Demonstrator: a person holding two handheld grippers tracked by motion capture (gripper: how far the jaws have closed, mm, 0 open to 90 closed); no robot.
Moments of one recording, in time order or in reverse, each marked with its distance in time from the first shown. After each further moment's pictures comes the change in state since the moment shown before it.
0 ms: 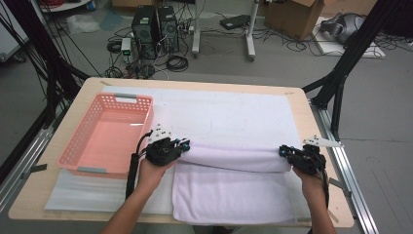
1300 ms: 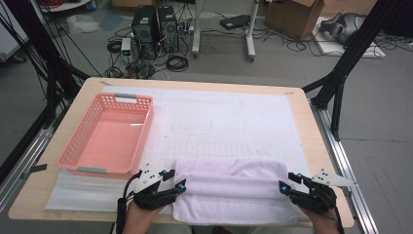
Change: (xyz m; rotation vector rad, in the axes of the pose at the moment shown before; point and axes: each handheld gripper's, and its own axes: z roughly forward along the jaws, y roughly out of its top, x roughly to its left) left arm -0.046 -0.067 -0.051 0.006 0.006 0.044; right arm 0.039 -0.057 -0.052 0.002 0.103 -0.086
